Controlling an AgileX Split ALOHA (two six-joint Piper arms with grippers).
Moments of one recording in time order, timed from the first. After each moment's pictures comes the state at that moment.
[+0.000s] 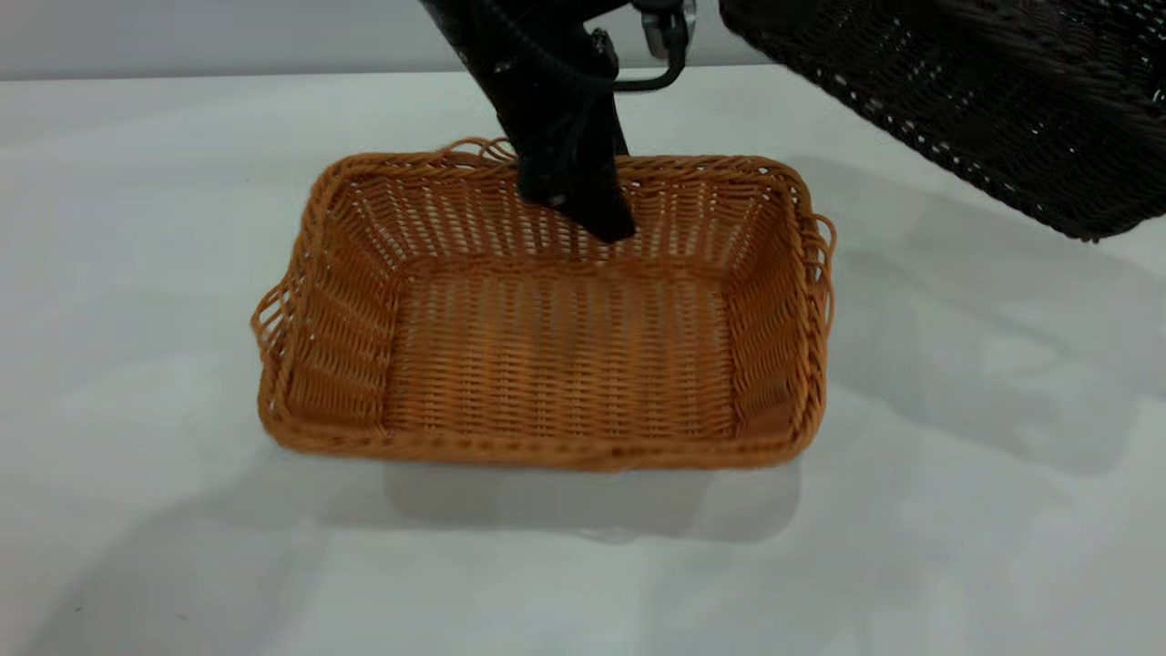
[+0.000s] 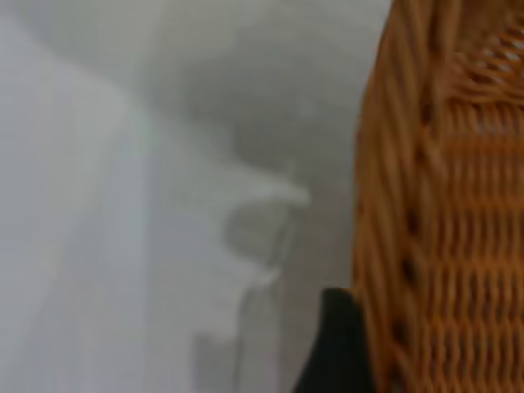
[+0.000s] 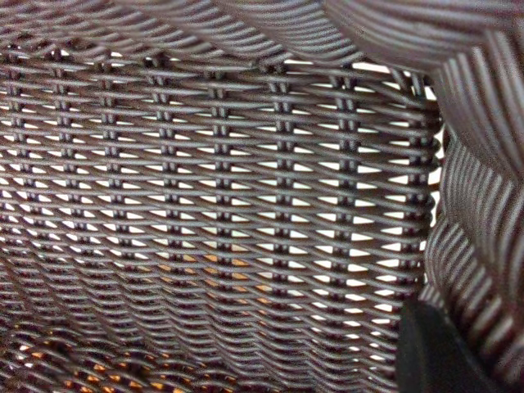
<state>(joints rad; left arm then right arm) -0.52 2.35 -1.67 -0.53 0.57 1.38 -0.45 1.86 -0.93 1.13 0.84 -0.85</state>
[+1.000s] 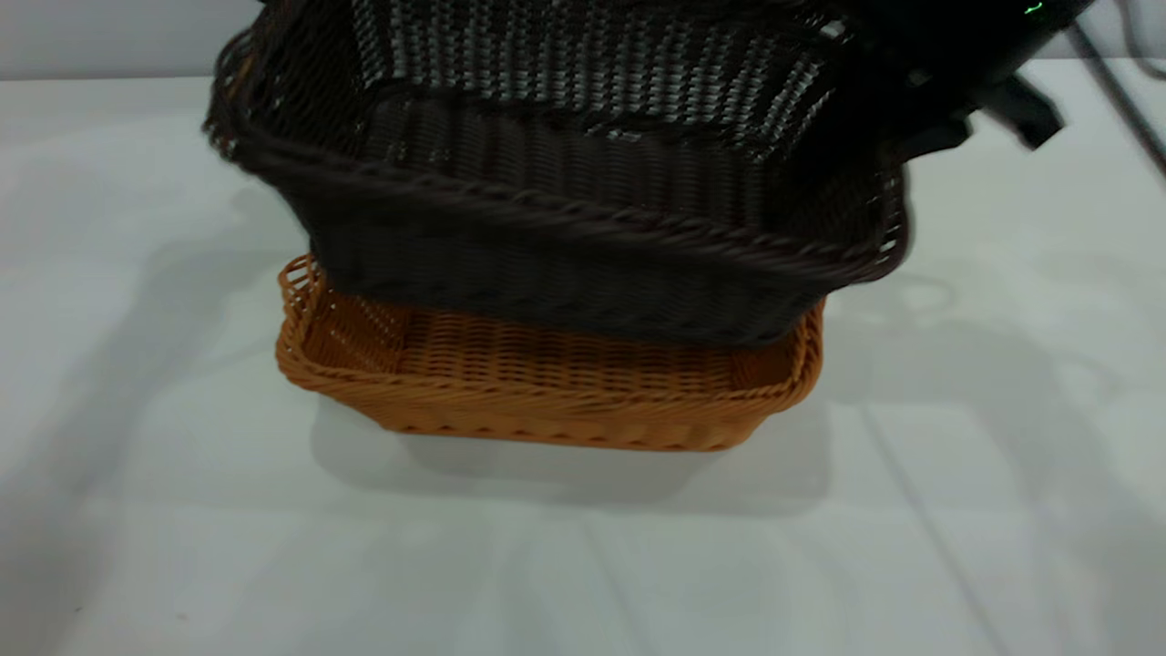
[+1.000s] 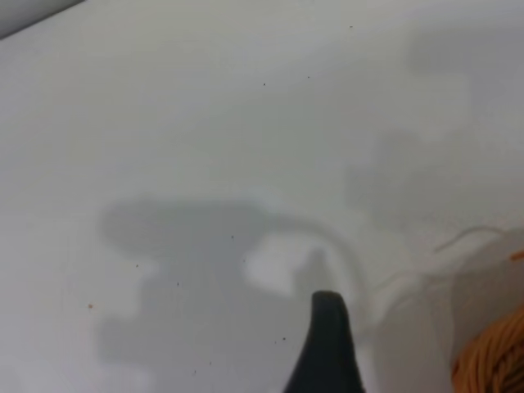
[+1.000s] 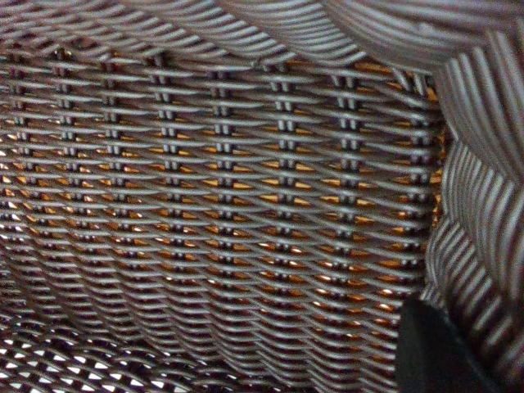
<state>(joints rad) -0.13 2.19 -1.67 -0.45 0.56 0.62 0.21 2.01 -1.15 0.87 0.74 -0.40</state>
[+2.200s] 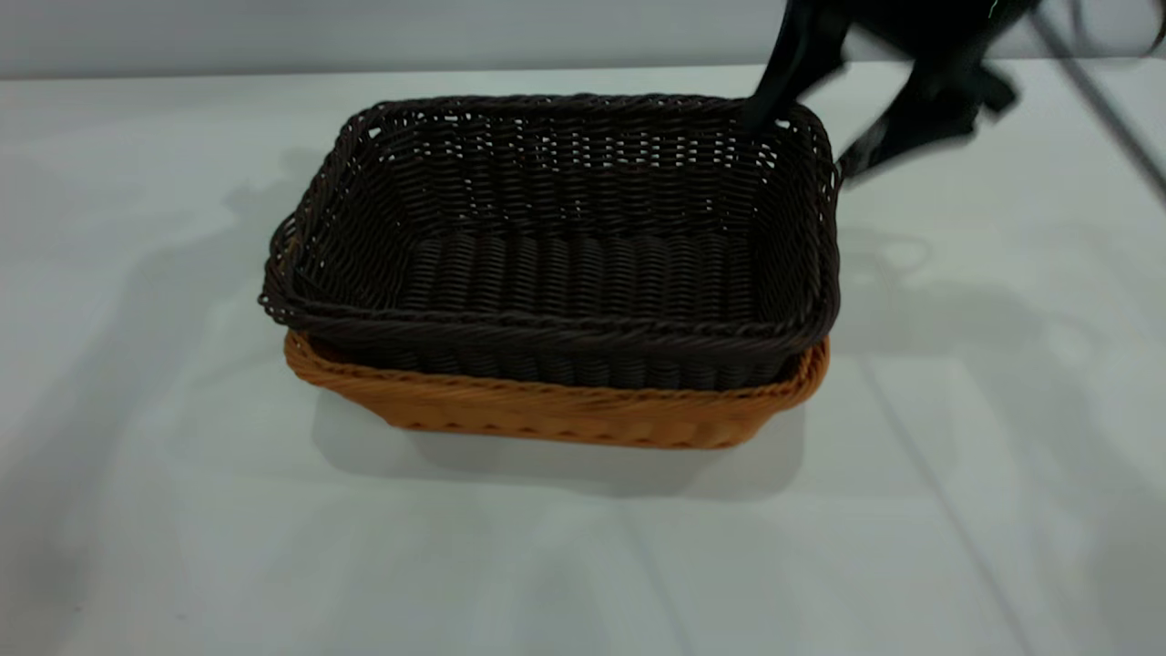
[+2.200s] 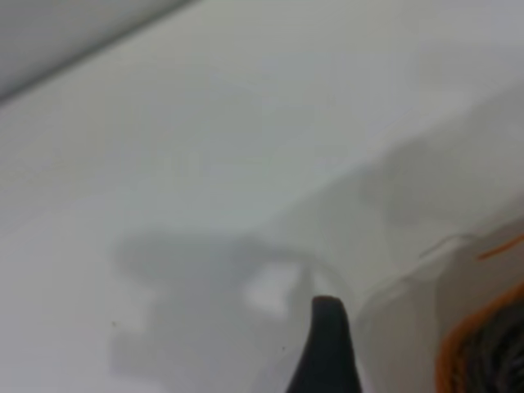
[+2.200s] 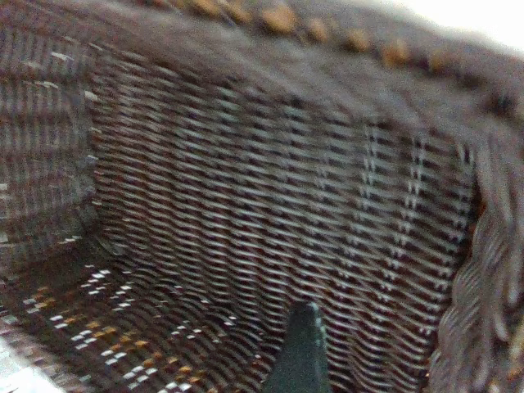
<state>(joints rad) -0.13 2.09 -1.67 -0.44 0.61 0.64 0.16 2.08 -1.32 0.85 0.81 -0.52</state>
